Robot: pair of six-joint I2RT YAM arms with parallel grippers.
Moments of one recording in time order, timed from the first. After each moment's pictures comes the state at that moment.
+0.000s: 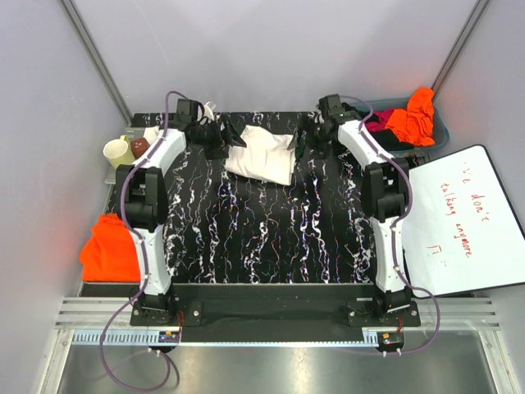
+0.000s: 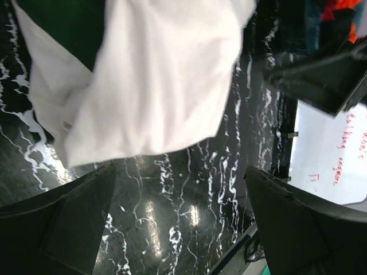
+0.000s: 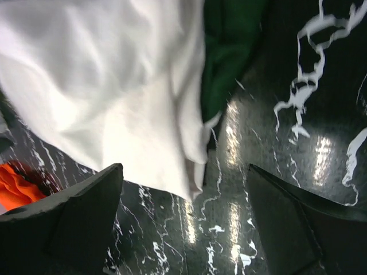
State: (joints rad) left arm -0.12 2.09 1.76 -0.52 0.67 -0.50; right arm 0.26 2.33 2.11 -0.73 -0.33 0.54
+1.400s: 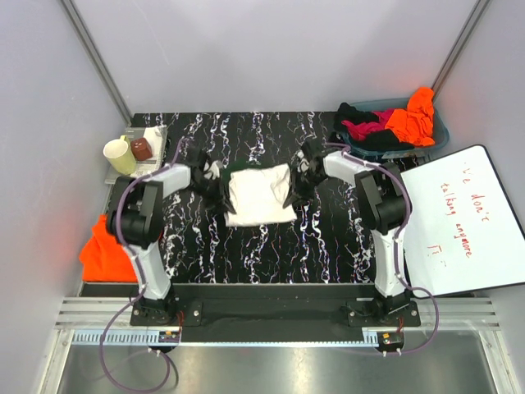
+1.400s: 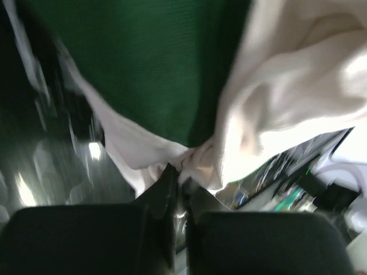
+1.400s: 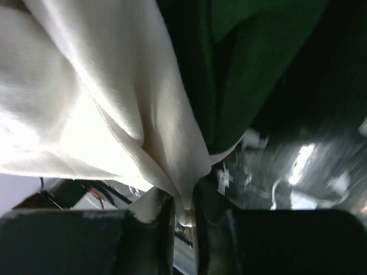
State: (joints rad) left arm -0.18 1.94 1.23 -0.59 0.60 -0.41; right arm 0.39 2.19 1.57 -0.66 -0.54 0.54
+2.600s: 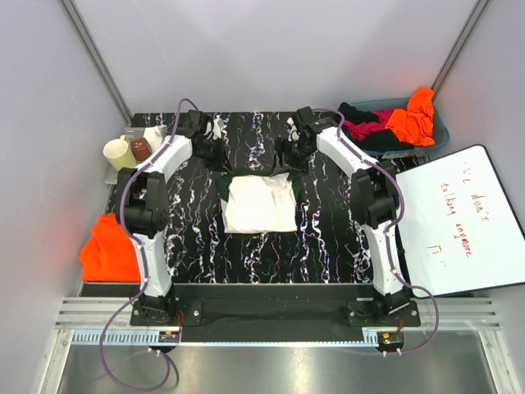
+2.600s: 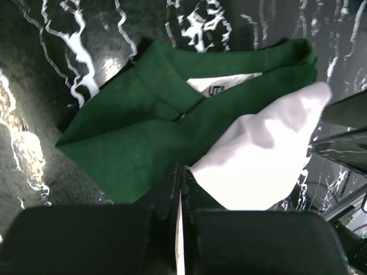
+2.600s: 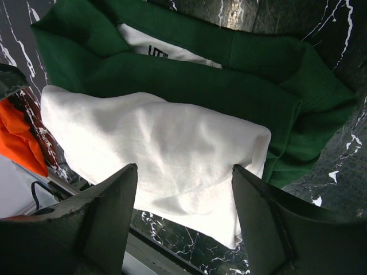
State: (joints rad) left arm -0.18 2.03 1.64 -0.68 0.44 -0.31; right arm 0.42 2.30 2.04 -0.90 -0.42 0.44
